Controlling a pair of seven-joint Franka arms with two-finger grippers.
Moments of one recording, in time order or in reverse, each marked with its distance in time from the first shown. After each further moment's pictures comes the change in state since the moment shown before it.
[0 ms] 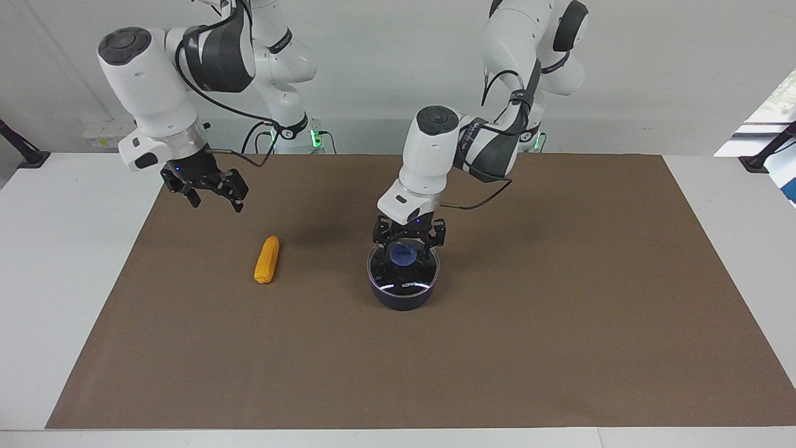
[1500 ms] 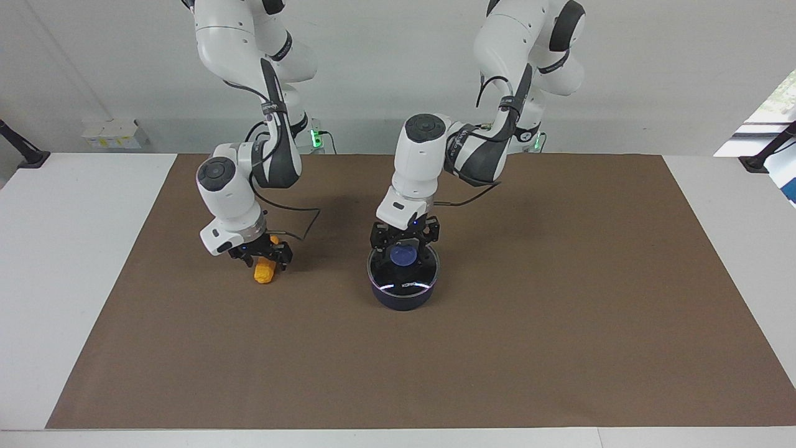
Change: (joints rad) left arm -0.020 0.002 0.002 -0.047 0.031 0.036 -0.223; right arm 0.072 0.228 0.004 -0.257 0.013 0.455 0.018
